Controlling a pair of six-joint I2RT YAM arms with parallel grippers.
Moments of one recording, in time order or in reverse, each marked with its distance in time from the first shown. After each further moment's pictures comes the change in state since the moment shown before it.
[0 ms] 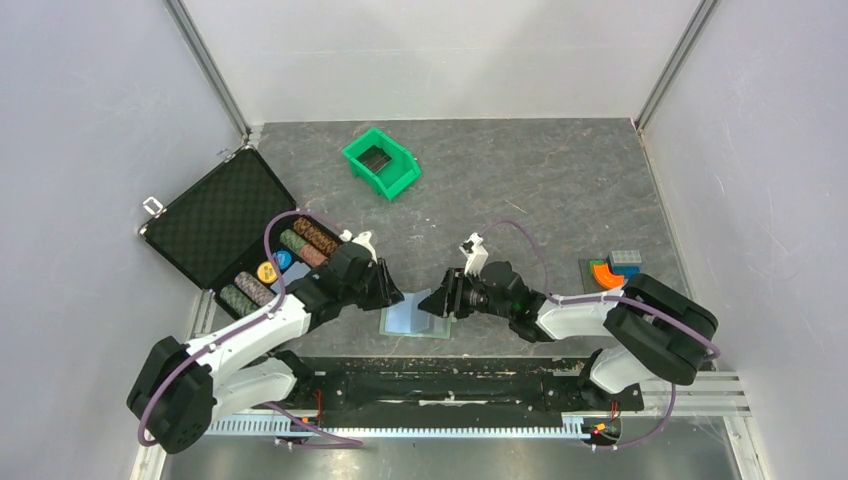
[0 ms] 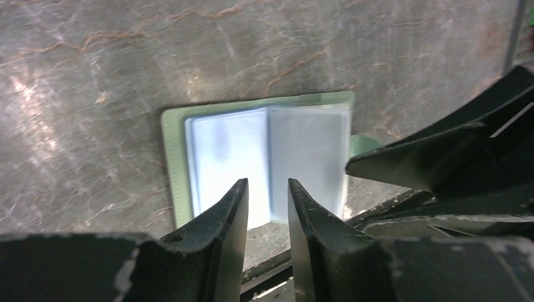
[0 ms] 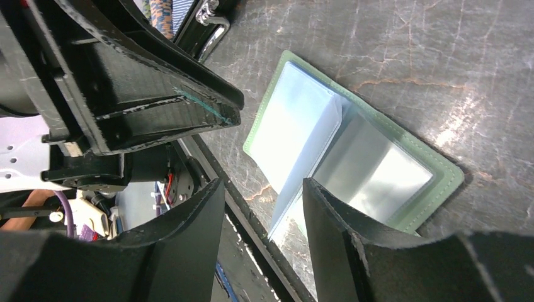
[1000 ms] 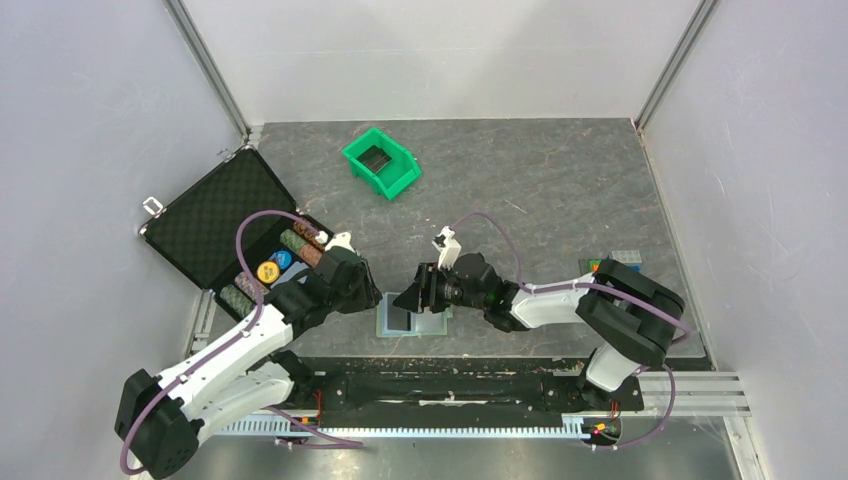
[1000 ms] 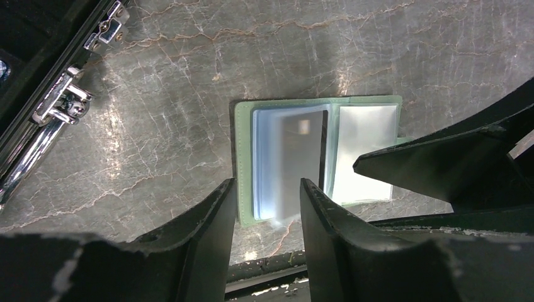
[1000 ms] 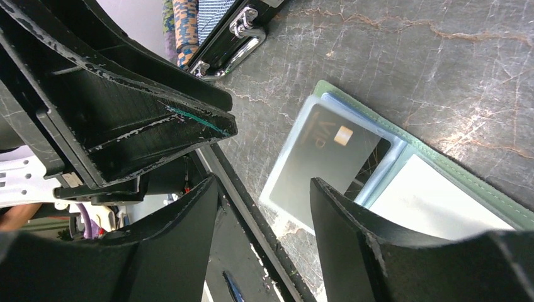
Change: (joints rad) left arm 0.002 -0.166 0.059 -0.317 -0.235 0.007; right arm 0.063 0.154 0.193 -0.019 -0.004 -0.003
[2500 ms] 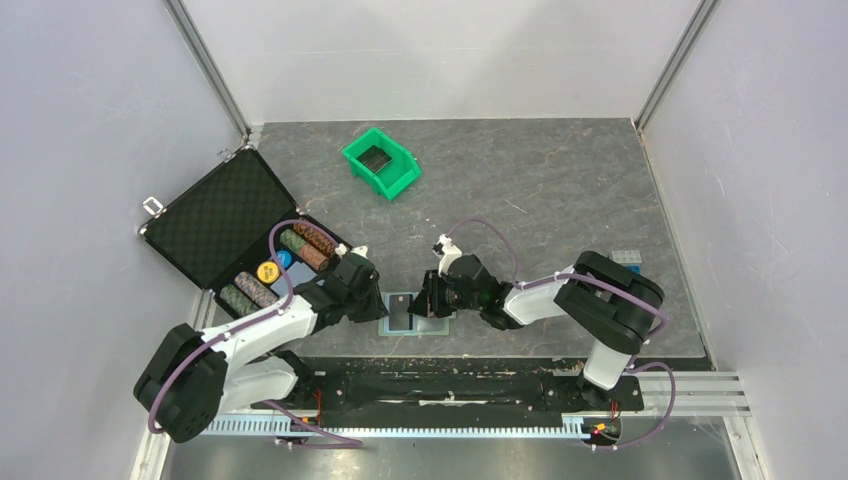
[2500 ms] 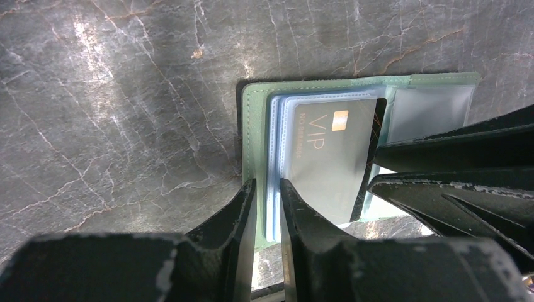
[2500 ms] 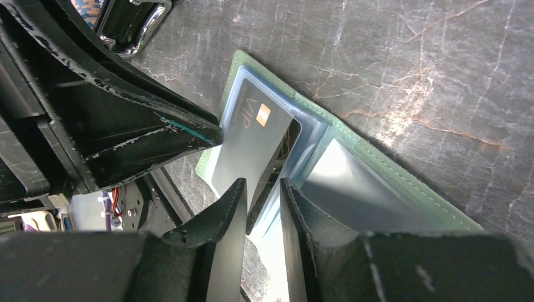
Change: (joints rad) left arm 0.004 0.236 -0.120 0.236 0.121 0.000; right arm -0.030 0.104 0.010 -0.075 0.004 -0.089
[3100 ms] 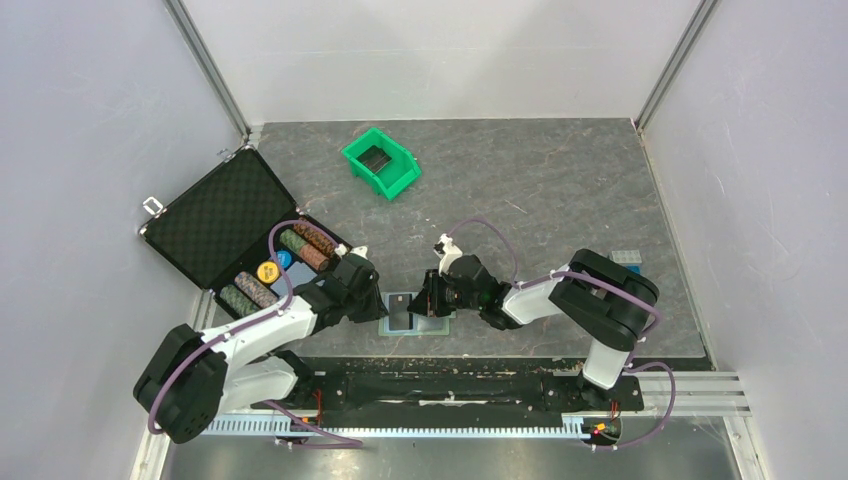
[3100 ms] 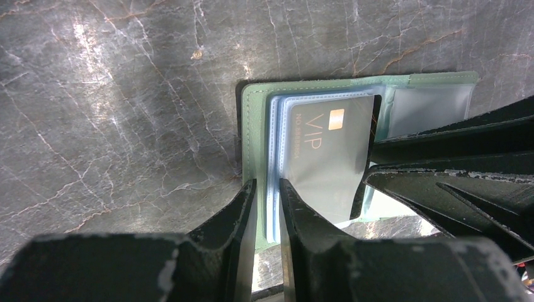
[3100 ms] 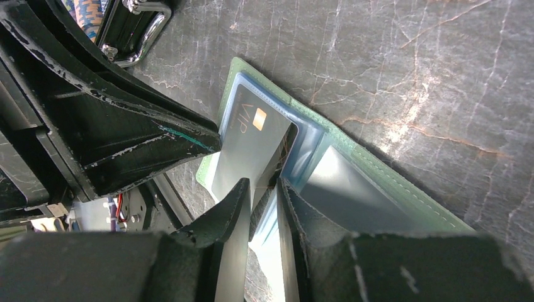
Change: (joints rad) left arm 0.000 -0.003 -0.008 0.014 0.002 0.000; right arm -0.004 0.034 -0.003 0.043 -0.004 0.026
